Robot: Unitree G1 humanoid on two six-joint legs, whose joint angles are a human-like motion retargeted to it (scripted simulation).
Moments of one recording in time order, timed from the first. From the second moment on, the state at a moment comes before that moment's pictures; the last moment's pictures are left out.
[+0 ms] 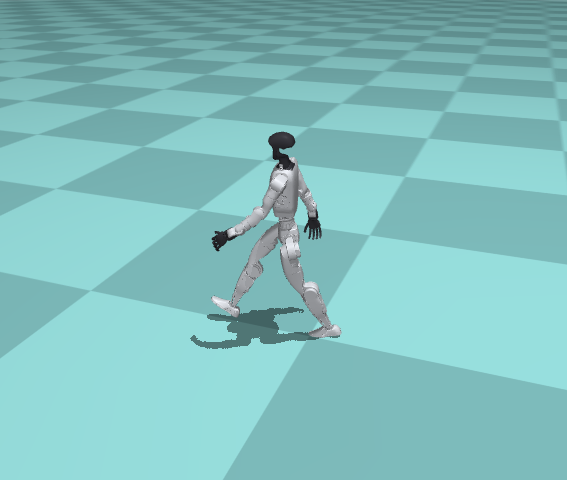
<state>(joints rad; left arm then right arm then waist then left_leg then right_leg) -0.50 0.30 0.16 1.18 0.53 -0.24 -0.28 0.35 -0.19 -0.19 1.63 -0.19 -0.33 0.07 -0.28 -0.07 -0.11 0.24 -0.16 -0.20 0.07 -0.21 0.15 -0.75 -0.17 -0.26 0.14 -0.08 0.05</state>
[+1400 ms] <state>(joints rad) -0.11 0.18 0.07 1.36 0.65 -0.36 -0.09 0.12 -0.14 -0.12 1.54 0.10 -0.13 0.19 -0.13 -0.18 -0.06 -0.07 -0.02 0.20 1.10 0.14 0.26 -0.45 -0.18 -0.16 0.47 -0.18 -0.10</state>
